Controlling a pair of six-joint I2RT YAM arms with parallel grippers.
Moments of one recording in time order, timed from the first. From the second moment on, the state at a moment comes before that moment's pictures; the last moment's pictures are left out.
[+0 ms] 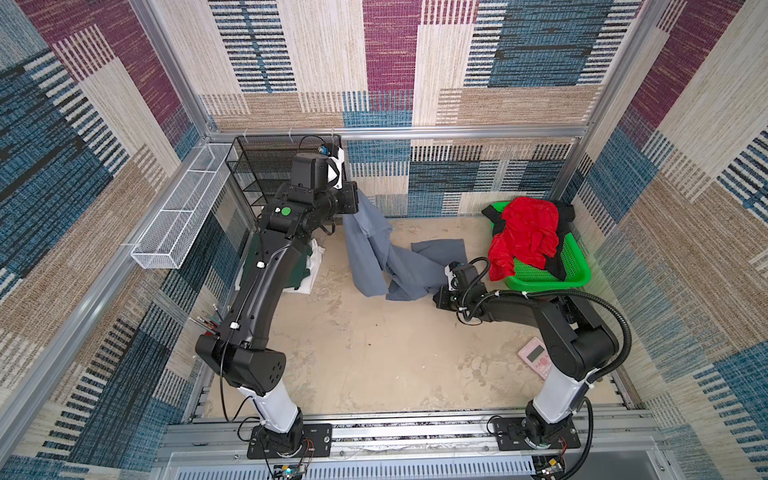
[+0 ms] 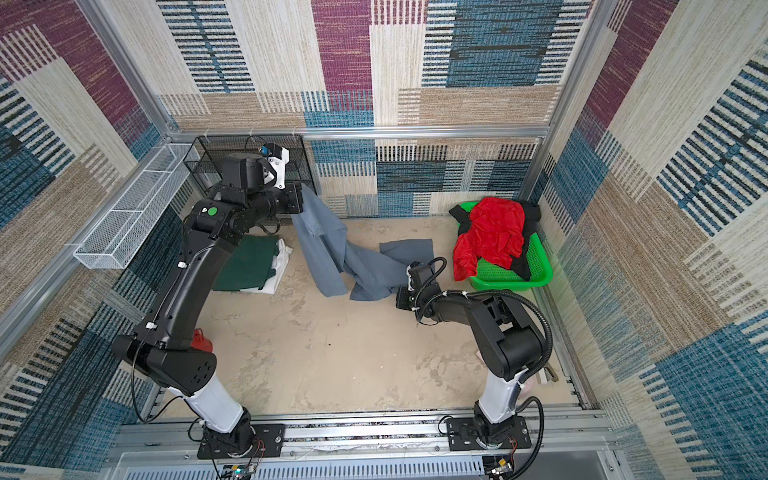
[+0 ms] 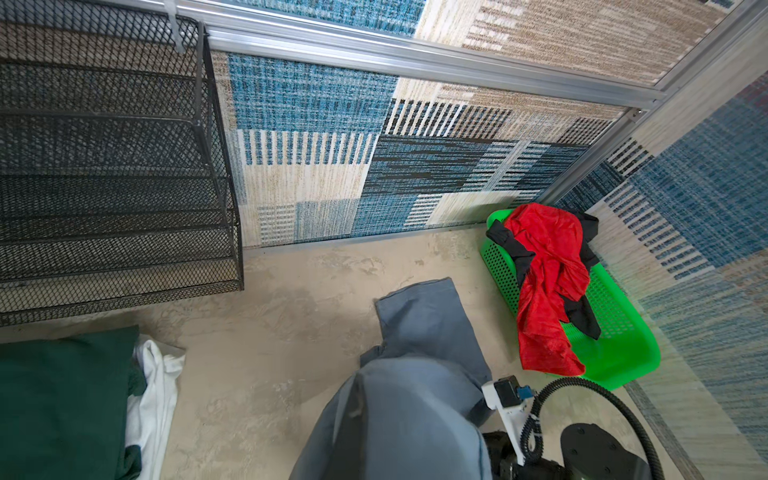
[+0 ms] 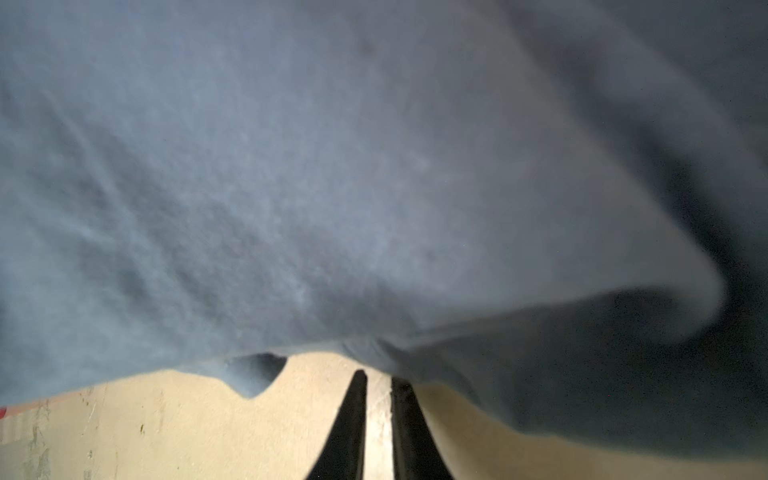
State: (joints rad) left arm -0.32 1.70 2.08 -0.81 0.09 -0.24; right arm 0.42 1.75 0.86 0.05 -0.18 0.56
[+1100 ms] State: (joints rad) left arm -0.29 1.62 1.93 -0.70 0.11 -0.26; right arm 0.42 1.87 1.00 -0.02 0.06 0.51
